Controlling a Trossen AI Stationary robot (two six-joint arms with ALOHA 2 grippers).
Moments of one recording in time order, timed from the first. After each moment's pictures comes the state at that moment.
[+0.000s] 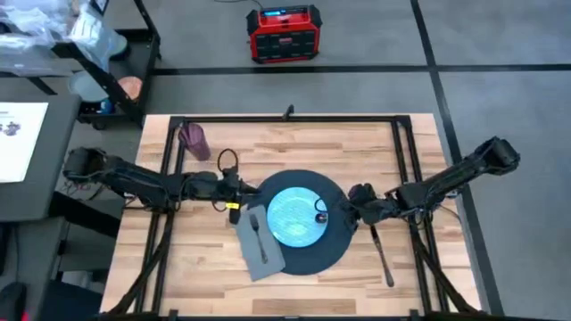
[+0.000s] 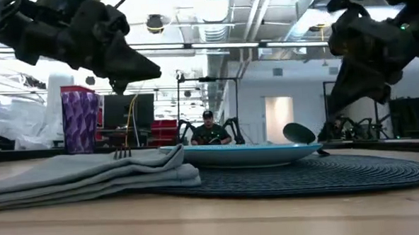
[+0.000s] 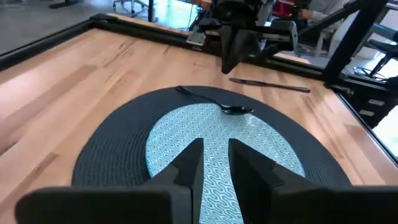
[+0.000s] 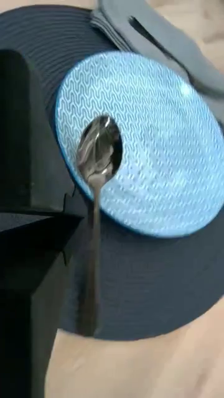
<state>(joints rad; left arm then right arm) -0.06 1.15 0.32 0.57 -0.12 -0.23 0.36 1.15 0.46 -0.12 0.47 0.78</state>
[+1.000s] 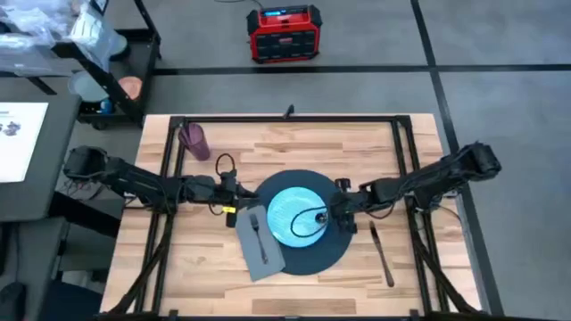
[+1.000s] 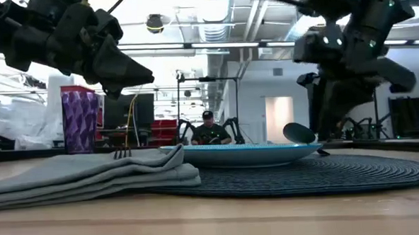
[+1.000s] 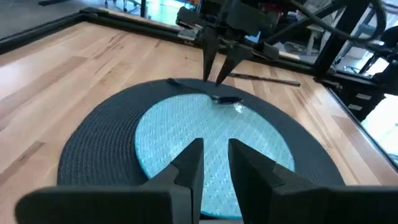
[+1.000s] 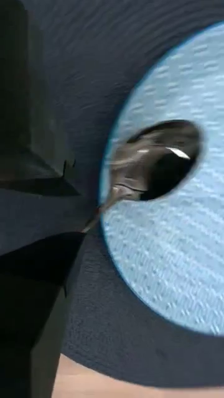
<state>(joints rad) -0.09 1.15 0.27 0.61 -0.12 -0.25 0.19 1.45 0.72 -0.38 0.20 -0.06</state>
